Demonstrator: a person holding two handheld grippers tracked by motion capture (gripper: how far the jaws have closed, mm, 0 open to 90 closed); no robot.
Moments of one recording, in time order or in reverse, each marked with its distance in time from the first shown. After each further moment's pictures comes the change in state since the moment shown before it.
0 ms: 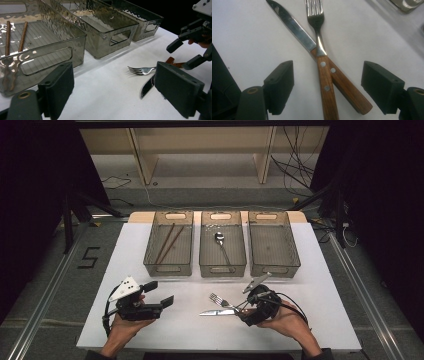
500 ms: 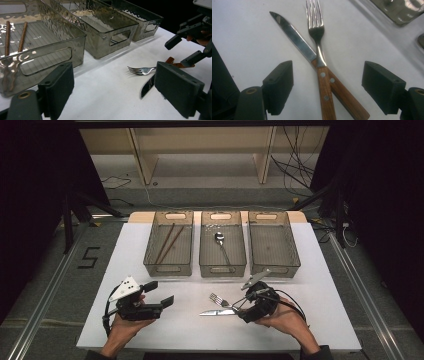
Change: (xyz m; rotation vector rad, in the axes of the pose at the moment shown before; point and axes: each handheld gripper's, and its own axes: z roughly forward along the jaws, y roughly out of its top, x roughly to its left) left arm -0.001 0.000 0.001 0.002 -0.003 0.001; right arm 0.000 0.008 -0.004 -0.035 0.004 -0.006
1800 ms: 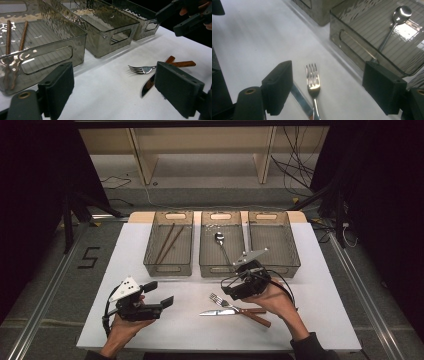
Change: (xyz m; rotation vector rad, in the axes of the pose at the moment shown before) left arm 0.000 -0.001 0.000 0.008 0.004 0.007; right arm -0.007 0.053 -0.021 -0.232 0.009 -0.011
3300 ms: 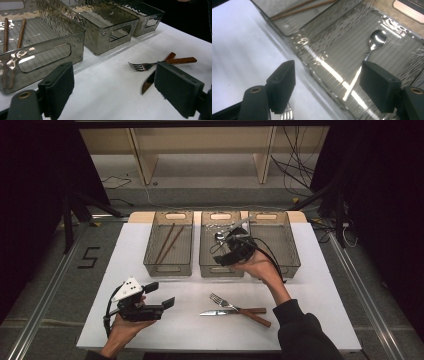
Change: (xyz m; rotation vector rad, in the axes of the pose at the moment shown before) left arm -0.002 0.000 0.002 0.021 0.002 0.009; right arm -0.044 0.070 0.025 0.015 -0.047 0.040
